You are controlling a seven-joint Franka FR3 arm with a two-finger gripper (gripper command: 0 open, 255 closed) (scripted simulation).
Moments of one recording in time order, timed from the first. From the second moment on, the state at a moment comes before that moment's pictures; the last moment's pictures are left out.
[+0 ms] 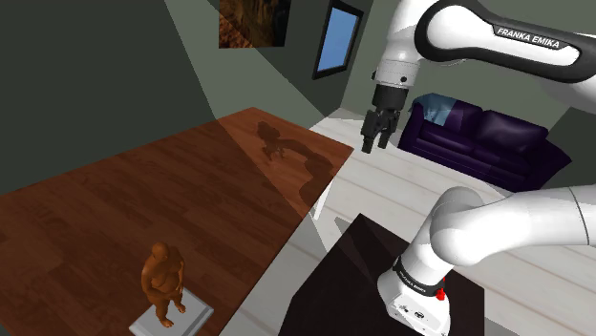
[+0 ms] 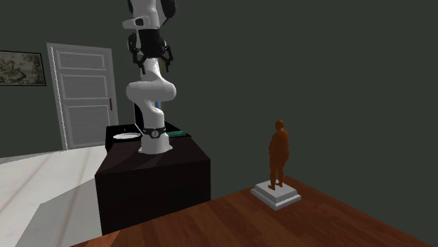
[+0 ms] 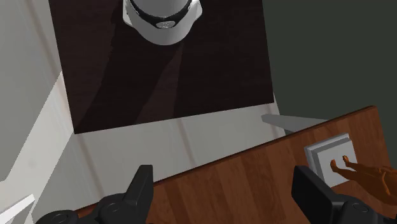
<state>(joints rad) 0.01 -0.83 -0.05 -2.40 0.08 1.42 0.14</state>
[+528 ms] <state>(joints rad) 0.05 -0.75 0.07 -2.43 0.19 1.55 0.28</state>
